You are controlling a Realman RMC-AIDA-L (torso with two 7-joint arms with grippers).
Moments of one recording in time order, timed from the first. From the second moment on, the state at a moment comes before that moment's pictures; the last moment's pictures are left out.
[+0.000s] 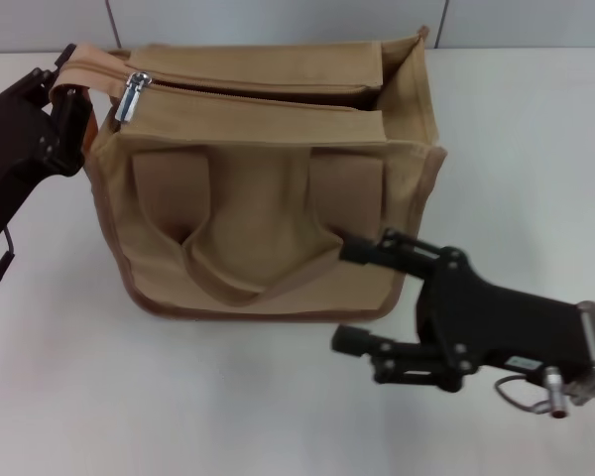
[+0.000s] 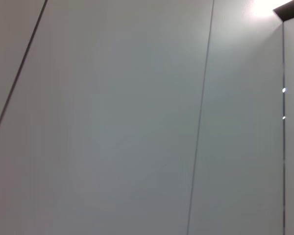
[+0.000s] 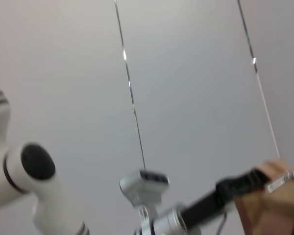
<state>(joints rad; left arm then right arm) -0.44 -2.08 0.26 0.14 1.58 1.77 -0.73 0.49 2.09 -1.13 -0.14 -1.37 -1.85 0.77</state>
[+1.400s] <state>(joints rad) -0.58 -2.08 0.26 0.04 1.58 1.83 -0.71 0.74 2.09 -1.10 -0.26 -1.20 -1.65 1.39</state>
